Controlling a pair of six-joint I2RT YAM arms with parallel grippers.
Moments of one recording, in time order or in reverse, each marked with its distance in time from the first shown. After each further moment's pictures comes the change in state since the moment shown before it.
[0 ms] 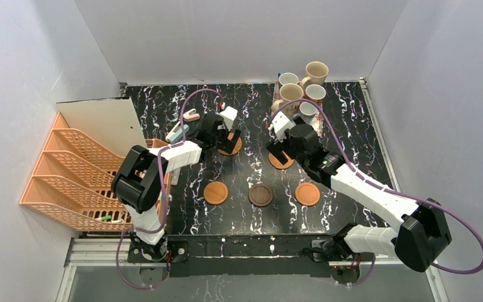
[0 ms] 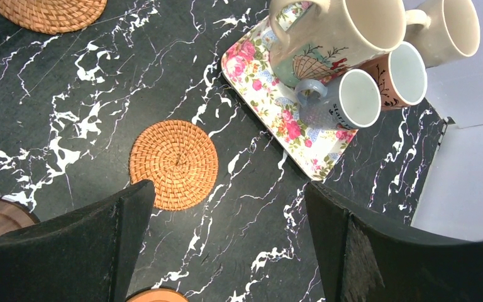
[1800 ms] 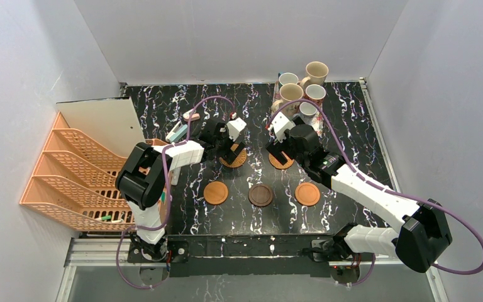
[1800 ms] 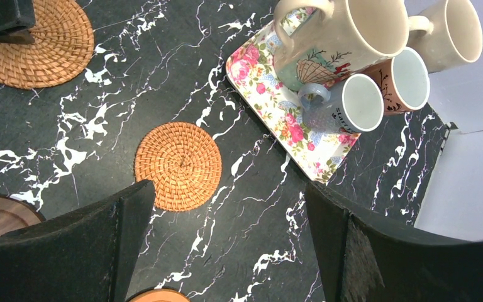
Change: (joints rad) left arm -0.004 0.031 0.007 -0.095 0.217 0.172; right arm 0.006 -0.006 0.000 -0.001 -0.011 -0.002
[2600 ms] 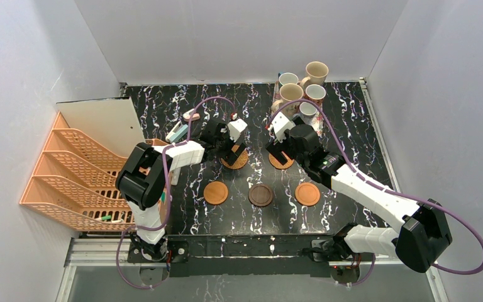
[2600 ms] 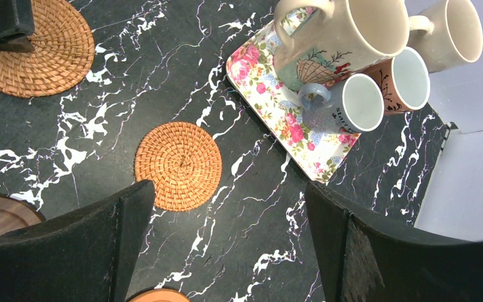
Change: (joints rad) left arm -0.007 0.000 0.000 -0.008 0.021 -0.016; right arm 0.000 0.000 0.000 -0.001 -0.001 0.000
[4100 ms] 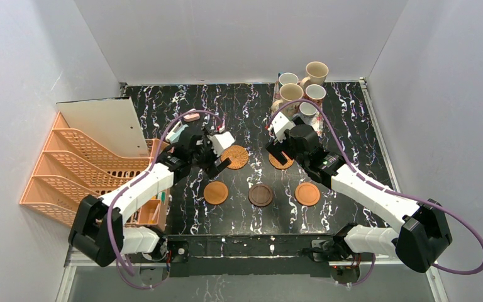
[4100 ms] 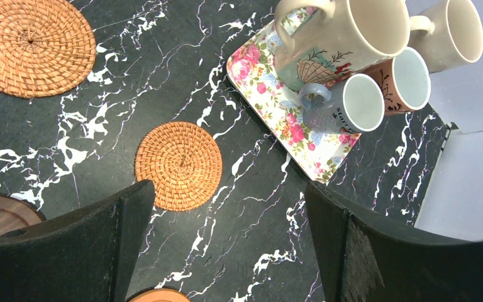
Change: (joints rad) left arm 0.015 -0.532 -0.220 -0.209 0.083 0.207; right arm 0.000 0.000 0.000 -0.001 -0.002 0.000
